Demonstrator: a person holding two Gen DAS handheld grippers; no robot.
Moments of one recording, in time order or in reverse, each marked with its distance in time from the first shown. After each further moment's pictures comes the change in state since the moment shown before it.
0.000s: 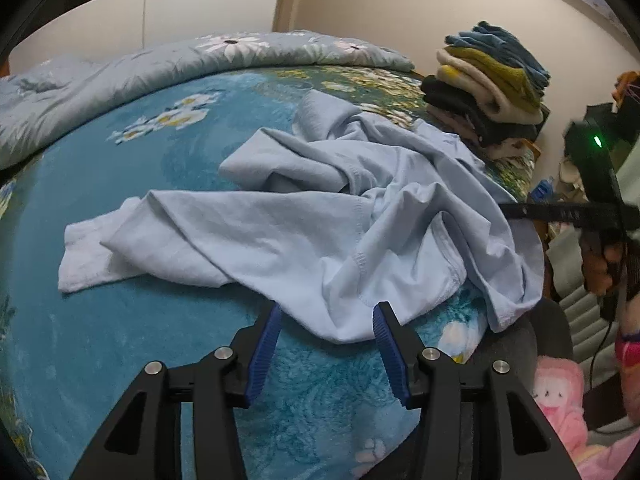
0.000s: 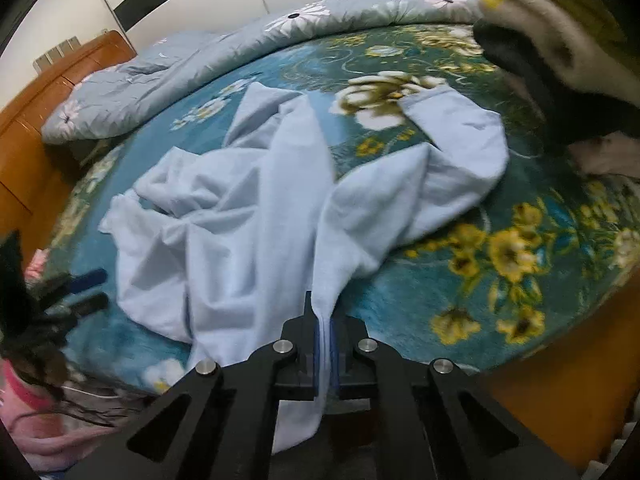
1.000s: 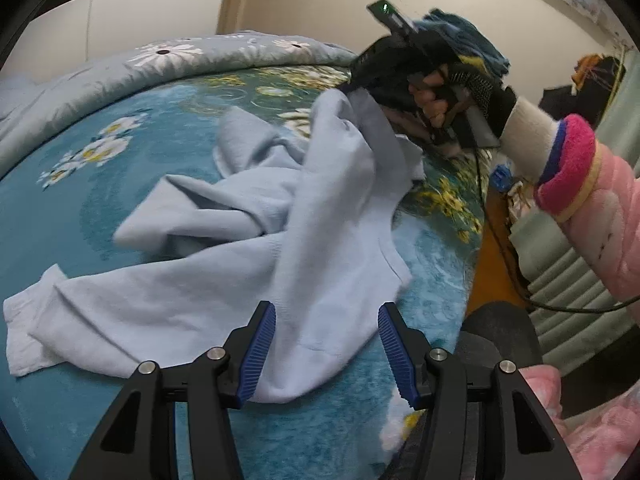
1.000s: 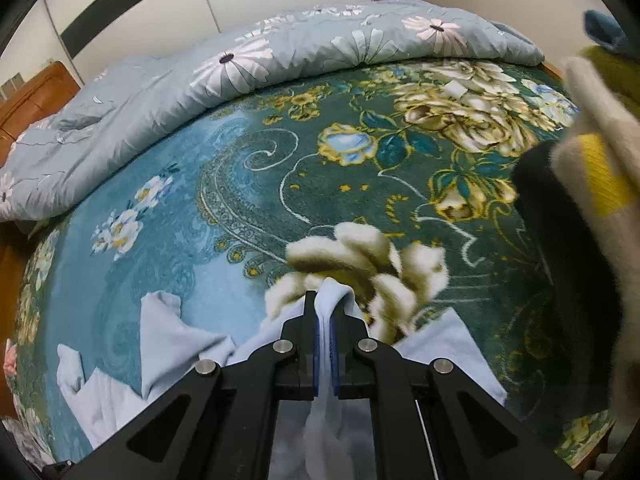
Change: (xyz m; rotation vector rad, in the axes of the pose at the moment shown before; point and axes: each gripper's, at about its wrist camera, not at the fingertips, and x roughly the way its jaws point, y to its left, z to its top) left arm 0.039 -0.038 0.039 0.107 0.030 -0.143; right arm 0.069 -0.050 0.224 0.065 -0.031 -0.132
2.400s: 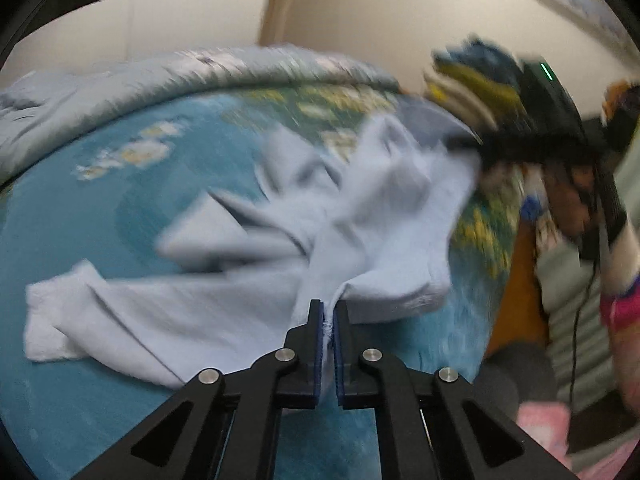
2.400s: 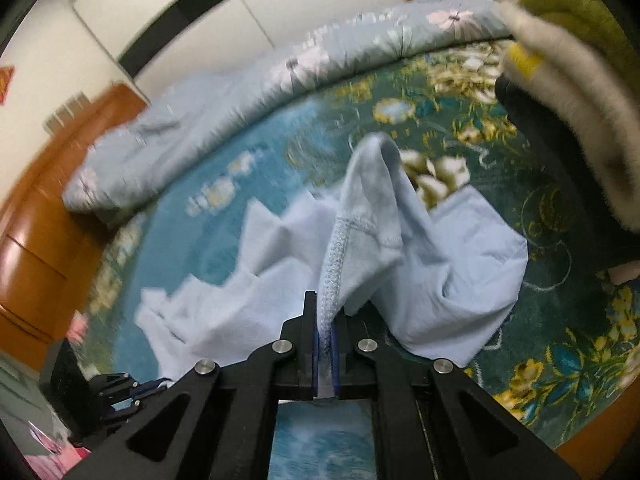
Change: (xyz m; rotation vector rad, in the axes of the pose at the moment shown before) left arm -0.026 0.026 0.017 -0.130 -0.127 0.125; right arm -0.081 -0.009 -0.103 0.064 -0.063 0.309
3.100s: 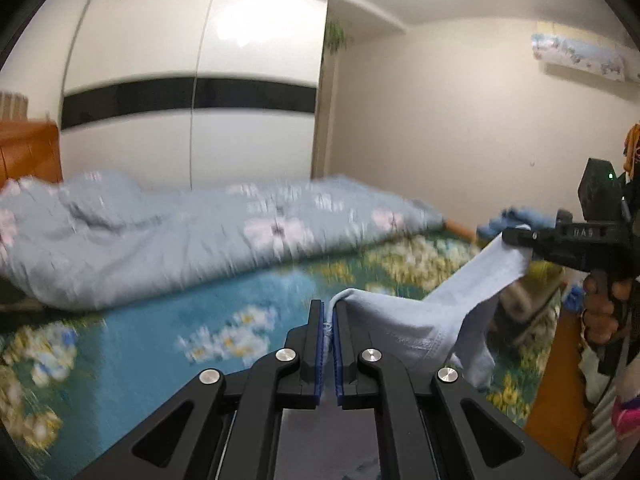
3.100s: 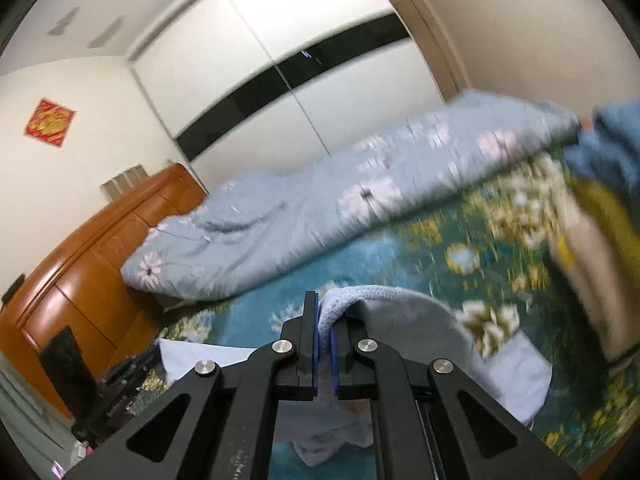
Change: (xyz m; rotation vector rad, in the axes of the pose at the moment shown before) left arm -0.149 0.014 0.140 0.068 -0.445 0.206; right arm -0.103 0.118 0.076 -0.094 -0.355 0.123
